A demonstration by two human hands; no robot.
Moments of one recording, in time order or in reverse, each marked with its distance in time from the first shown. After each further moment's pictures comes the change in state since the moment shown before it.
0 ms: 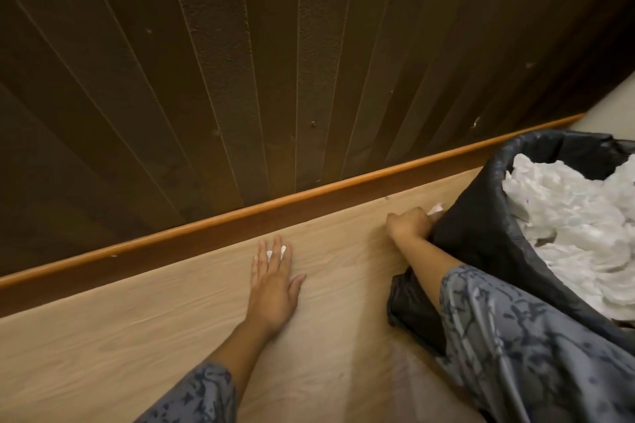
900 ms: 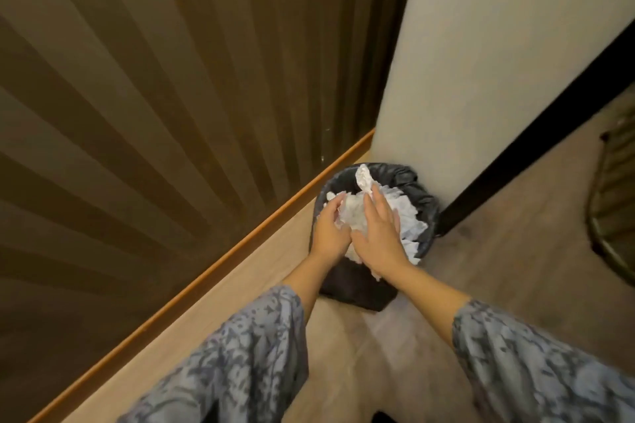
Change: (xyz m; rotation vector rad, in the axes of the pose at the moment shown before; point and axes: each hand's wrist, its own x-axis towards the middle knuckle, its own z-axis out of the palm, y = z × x) left_hand -0.058 0.377 -0.229 -0.704 -0.323 0.189; right_hand -0.173 0.054 -0.309 0.031 0.064 -0.455
